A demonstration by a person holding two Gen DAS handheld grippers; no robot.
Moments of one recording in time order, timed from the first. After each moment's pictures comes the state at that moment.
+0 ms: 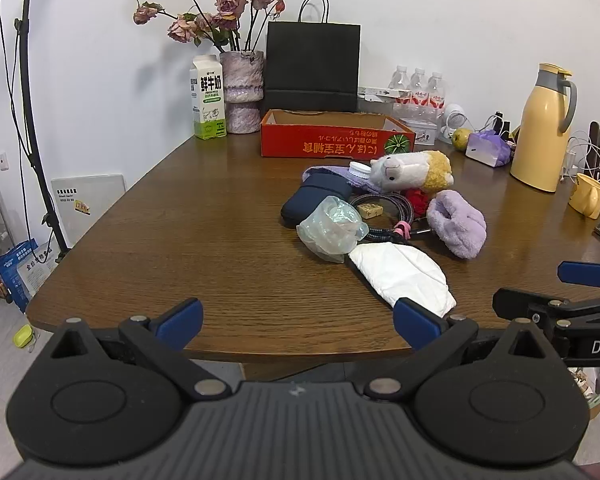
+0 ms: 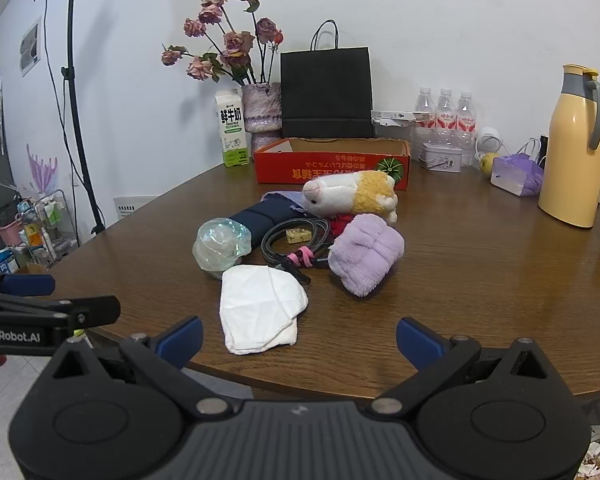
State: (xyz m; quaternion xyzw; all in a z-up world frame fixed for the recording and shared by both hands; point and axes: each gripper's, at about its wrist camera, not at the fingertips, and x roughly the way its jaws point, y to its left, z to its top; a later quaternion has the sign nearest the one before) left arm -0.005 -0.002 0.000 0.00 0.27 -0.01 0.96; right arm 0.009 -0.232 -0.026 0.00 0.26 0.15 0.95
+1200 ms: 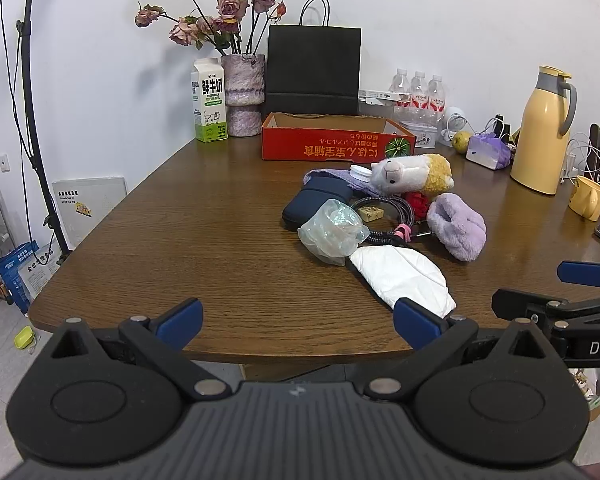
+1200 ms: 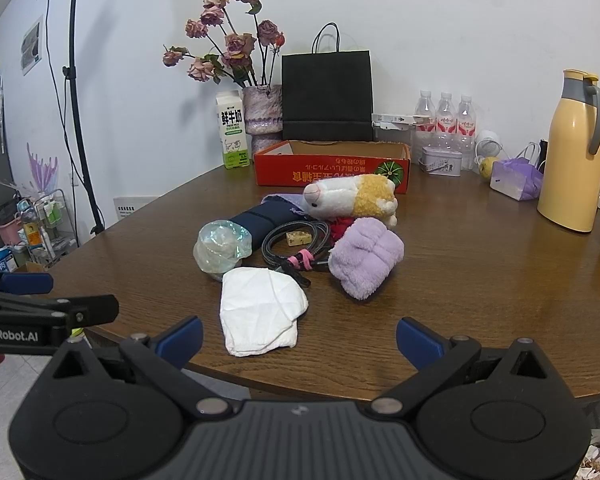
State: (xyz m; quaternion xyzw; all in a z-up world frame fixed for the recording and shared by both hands) left arm -0.006 -0.002 0.002 0.00 0.27 -0.01 0.96; right arm 0.008 -0.230 -0.025 0.00 0.26 0.15 0.95
